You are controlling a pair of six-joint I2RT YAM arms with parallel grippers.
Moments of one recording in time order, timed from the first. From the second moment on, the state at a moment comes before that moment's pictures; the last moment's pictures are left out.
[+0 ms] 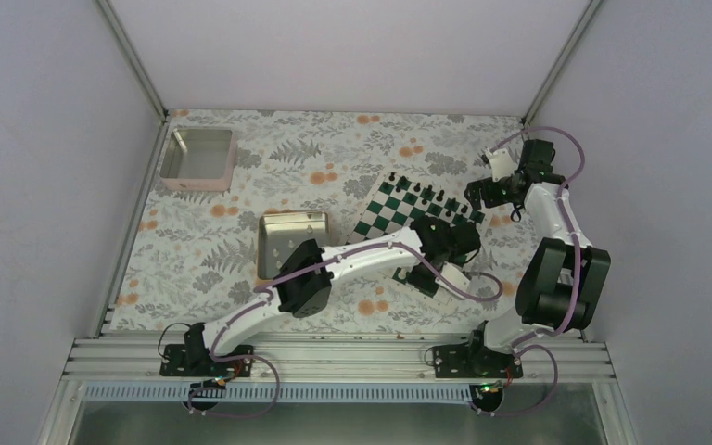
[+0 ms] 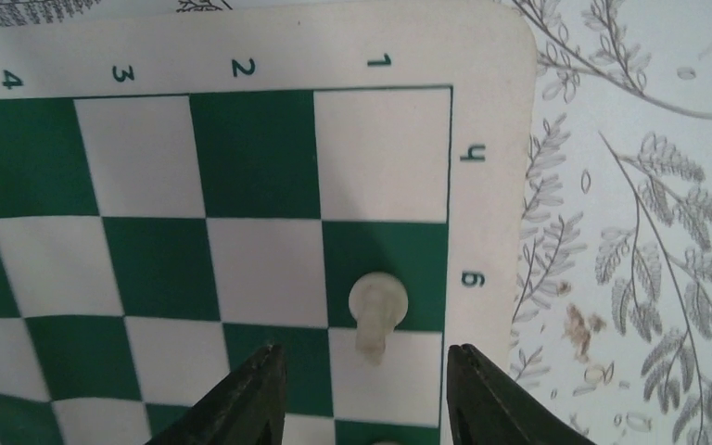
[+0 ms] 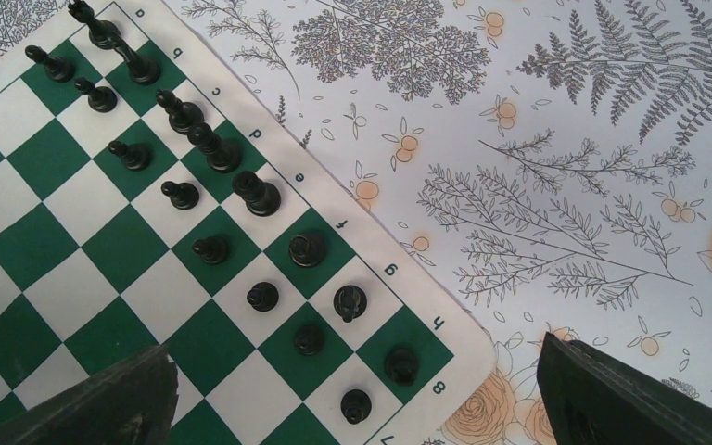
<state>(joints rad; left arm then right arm) -1.22 2.57 2.47 -1.25 0.05 0.83 -0.23 1.56 1.16 -0.61 -0.33 -0.46</state>
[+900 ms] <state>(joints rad) -0.78 1.71 1.30 -1.04 -0.10 0.75 -0.23 1.56 1.16 -0.62 -0.34 -0.46</state>
